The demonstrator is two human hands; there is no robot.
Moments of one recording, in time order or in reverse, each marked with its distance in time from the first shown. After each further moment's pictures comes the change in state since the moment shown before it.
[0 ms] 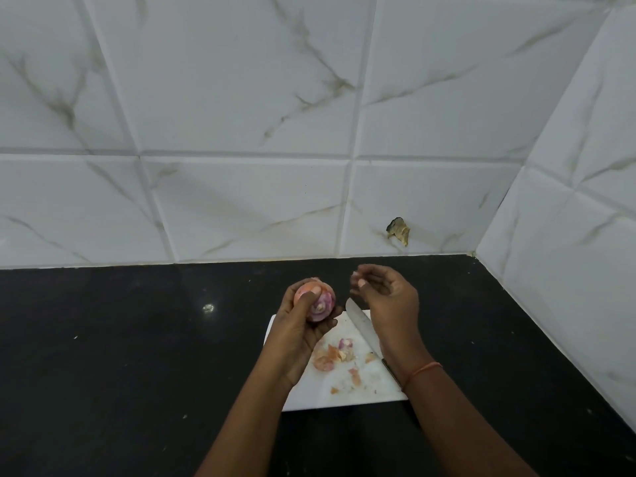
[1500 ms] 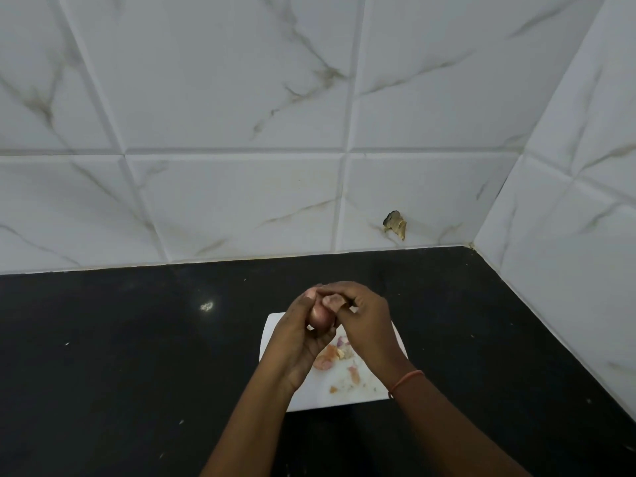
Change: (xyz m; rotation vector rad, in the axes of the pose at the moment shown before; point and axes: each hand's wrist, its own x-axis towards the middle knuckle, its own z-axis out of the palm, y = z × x) left_hand 0.012 -0.015 -0.007 0.012 0.055 -0.122; right_hand -0.010 0.026 0.010 -0.267 -0.257 -0.227
